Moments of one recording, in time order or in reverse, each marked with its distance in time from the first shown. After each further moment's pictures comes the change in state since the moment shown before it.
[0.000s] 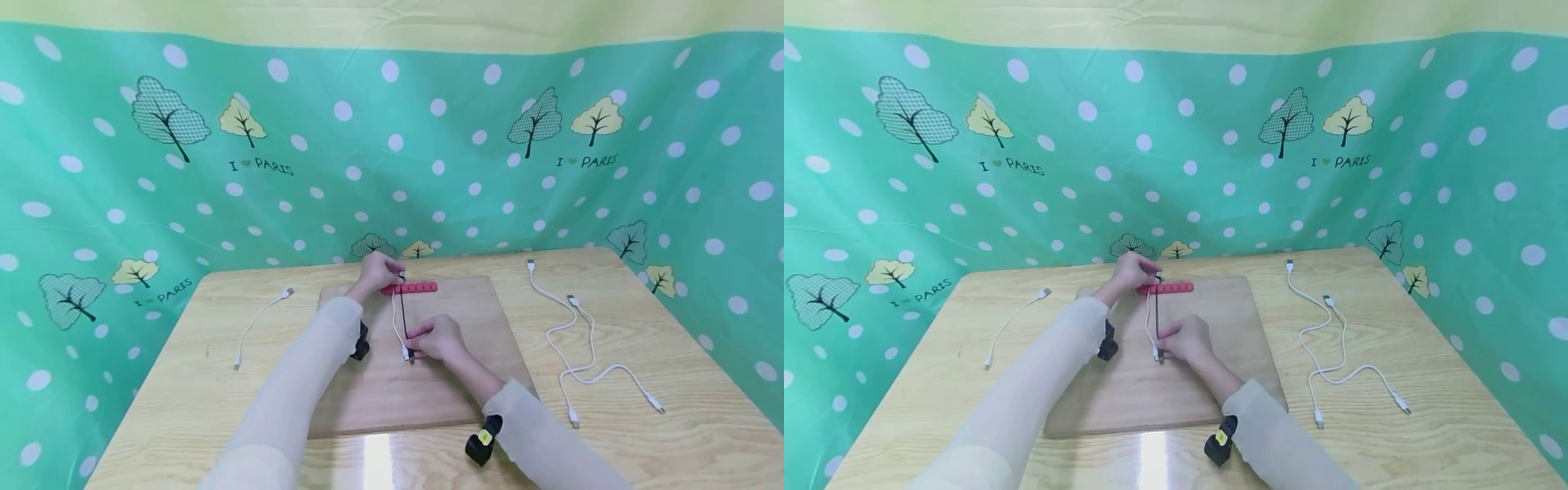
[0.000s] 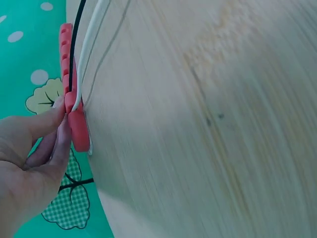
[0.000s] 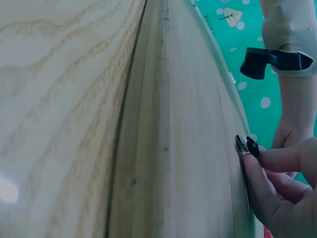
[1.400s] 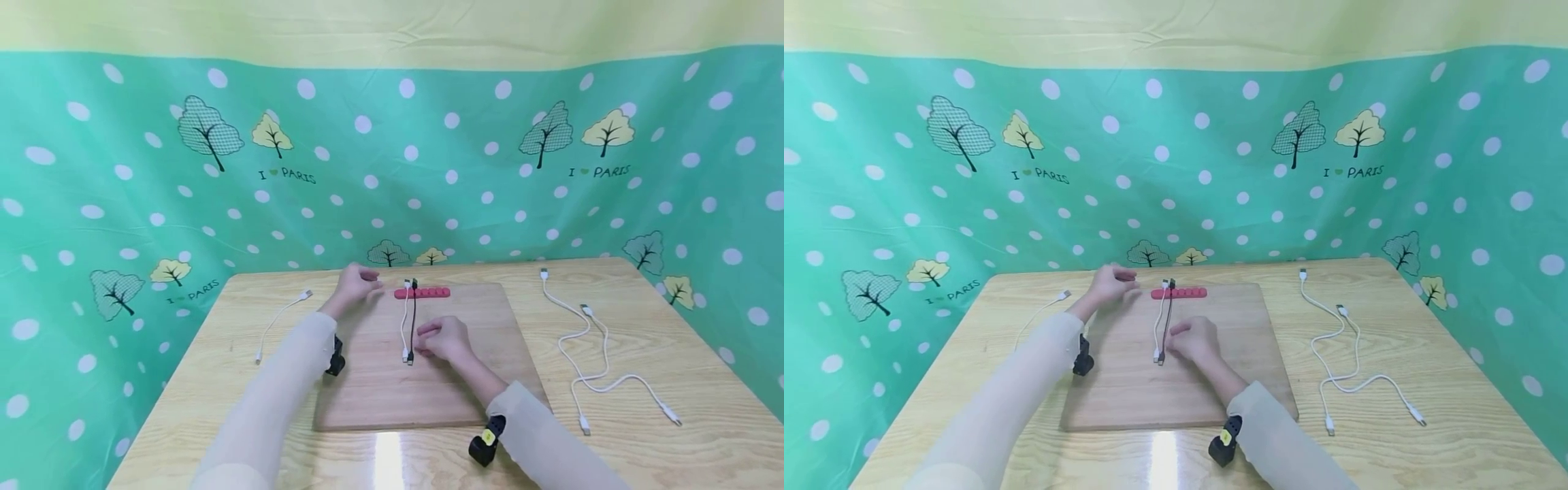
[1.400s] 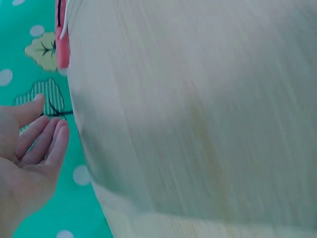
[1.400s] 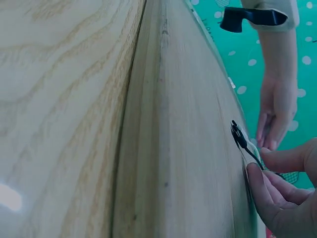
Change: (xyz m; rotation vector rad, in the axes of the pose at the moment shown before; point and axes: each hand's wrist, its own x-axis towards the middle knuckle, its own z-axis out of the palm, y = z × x) left_hand -0.042 -0.048 -0.048 -0.148 0.069 -0.006; right_hand -0.003 -0.004 0.006 -0.018 0.003 -0.041
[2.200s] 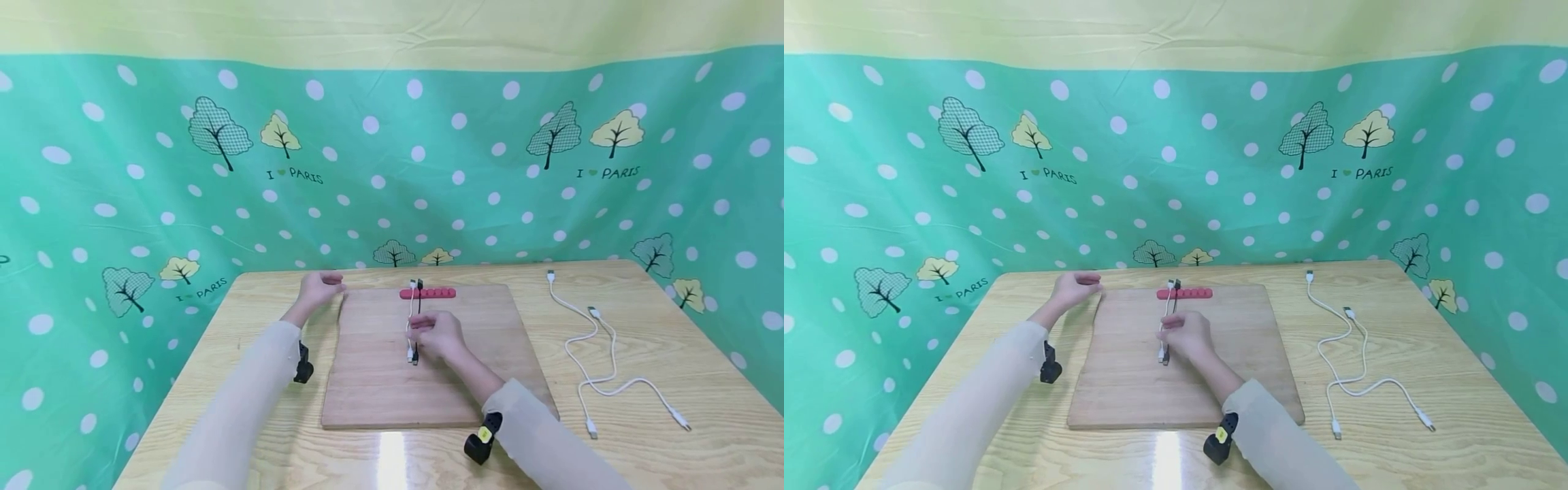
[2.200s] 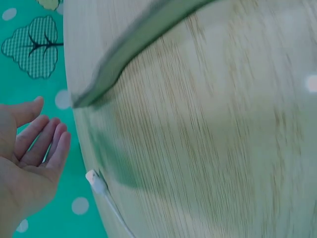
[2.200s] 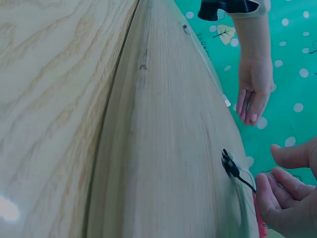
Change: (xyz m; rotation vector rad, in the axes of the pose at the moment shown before) left_hand -0.017 -0.049 -0.061 0.029 0.089 -0.131; right_hand -0.001 -0.015 0.012 -0.017 -0.010 -0.098
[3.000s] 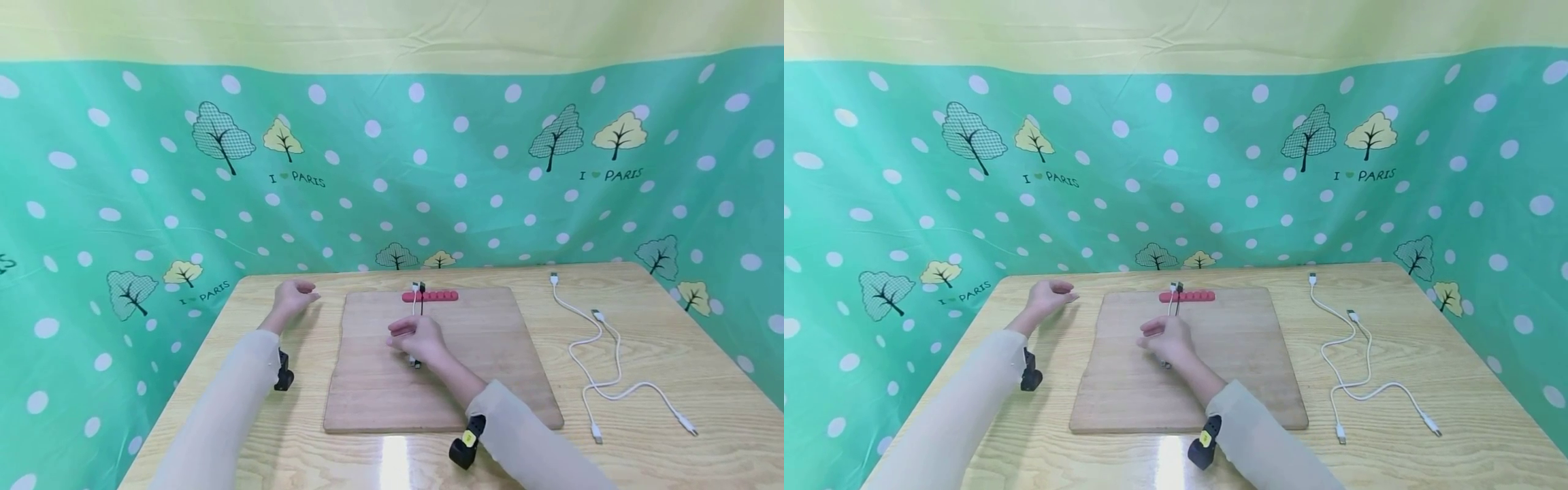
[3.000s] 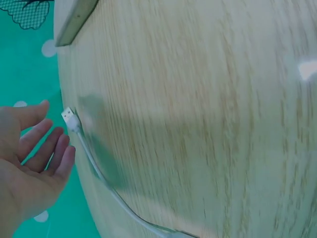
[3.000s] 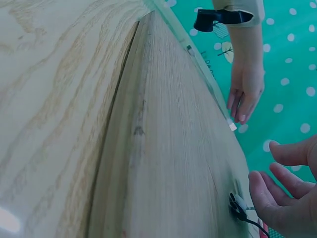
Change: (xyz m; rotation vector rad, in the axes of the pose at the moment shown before) left_hand -0.011 -0.032 -0.039 0.121 0.052 -0.054; right_hand 0.000 -0.011 0.027 0.050 -0.105 -0.027
